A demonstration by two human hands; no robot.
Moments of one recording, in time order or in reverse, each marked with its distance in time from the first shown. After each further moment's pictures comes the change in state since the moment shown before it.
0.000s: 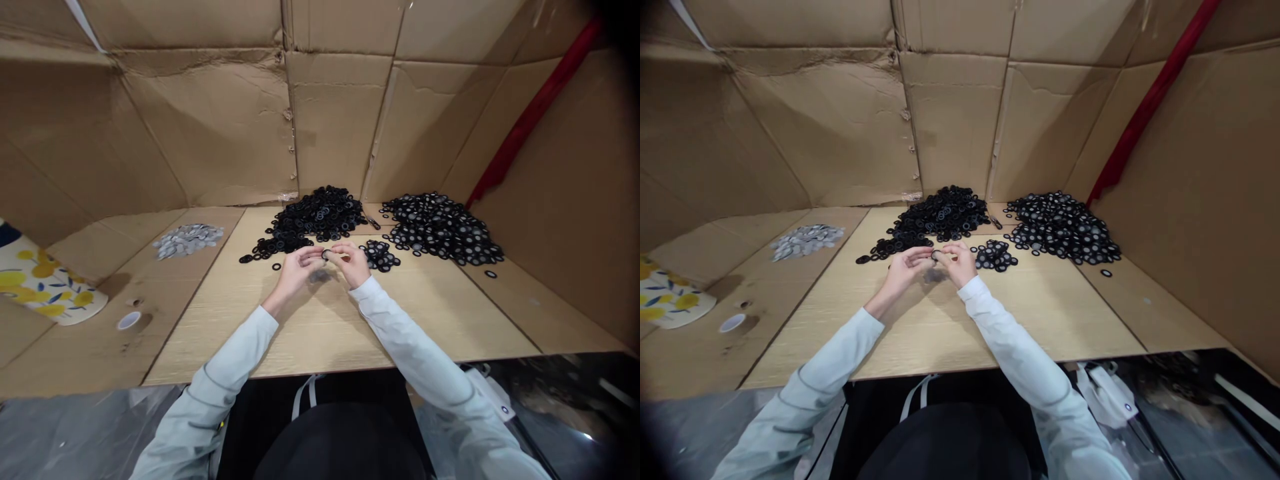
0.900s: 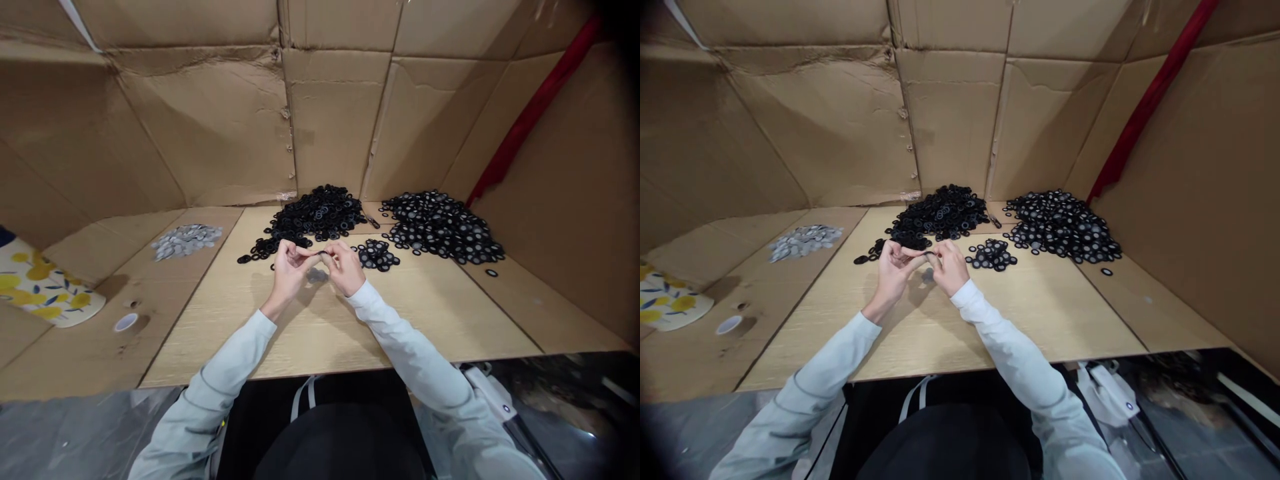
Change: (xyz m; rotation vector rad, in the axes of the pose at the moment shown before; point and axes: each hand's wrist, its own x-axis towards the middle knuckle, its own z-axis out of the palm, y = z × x) left_hand -0.012 0.008 0.009 -0.128 0.138 0.227; right_hand -0.011 -0.022 0.004 -0.318 -0.071 -0.326
